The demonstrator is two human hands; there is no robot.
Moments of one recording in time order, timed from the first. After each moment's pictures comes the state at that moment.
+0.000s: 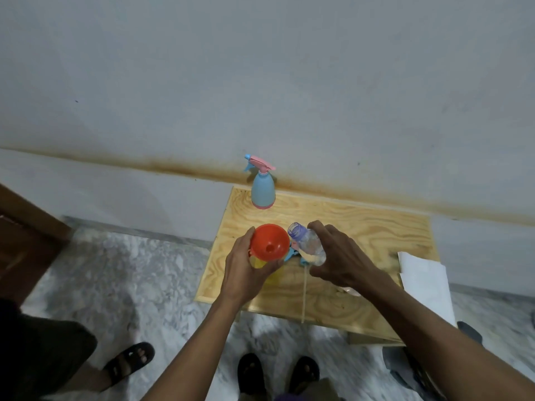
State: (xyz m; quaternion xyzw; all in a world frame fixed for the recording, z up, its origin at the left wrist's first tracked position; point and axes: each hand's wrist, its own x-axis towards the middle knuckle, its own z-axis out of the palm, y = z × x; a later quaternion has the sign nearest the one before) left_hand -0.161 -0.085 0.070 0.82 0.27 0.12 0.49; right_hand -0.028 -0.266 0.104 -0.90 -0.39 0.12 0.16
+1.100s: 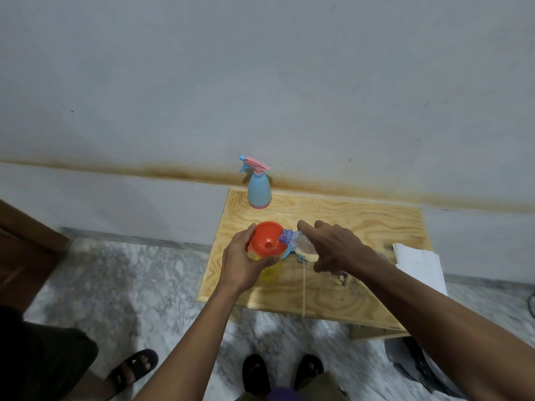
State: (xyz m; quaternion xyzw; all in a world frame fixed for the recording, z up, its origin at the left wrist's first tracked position) left_hand -0.160 -0.078 0.080 0.80 0.26 0.09 0.54; right_hand -0.029 -0.250 0.120 -0.90 -0.42 0.11 -0.06
